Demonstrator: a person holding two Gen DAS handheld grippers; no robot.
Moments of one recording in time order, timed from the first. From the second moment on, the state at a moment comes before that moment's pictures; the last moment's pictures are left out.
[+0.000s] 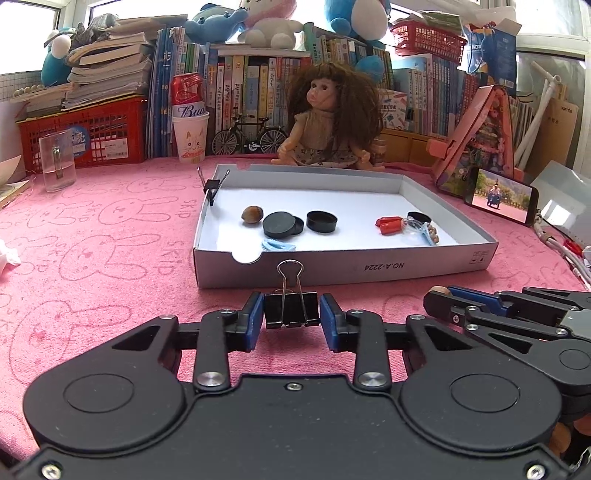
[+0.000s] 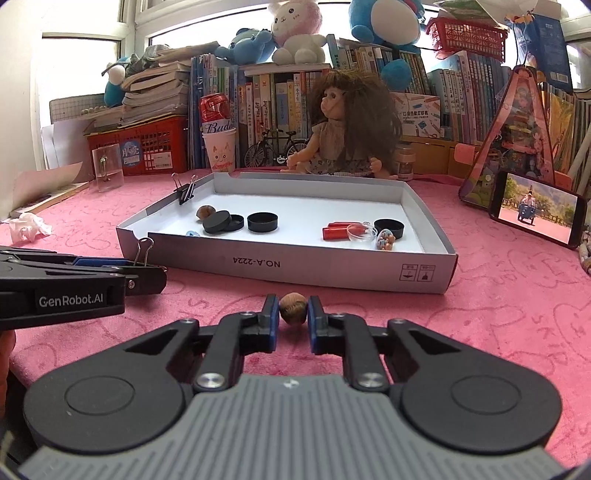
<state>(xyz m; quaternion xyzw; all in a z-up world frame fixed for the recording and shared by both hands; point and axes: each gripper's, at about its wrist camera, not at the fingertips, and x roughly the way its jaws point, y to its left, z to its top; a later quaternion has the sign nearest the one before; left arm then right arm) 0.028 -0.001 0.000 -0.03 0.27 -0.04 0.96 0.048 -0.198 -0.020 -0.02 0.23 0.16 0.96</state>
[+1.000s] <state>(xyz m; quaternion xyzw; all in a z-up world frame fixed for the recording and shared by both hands) 0.075 -0.003 0.034 -0.04 0.23 -0.05 0.97 0.077 -0.204 0.017 -0.01 0.19 0.14 0.97</state>
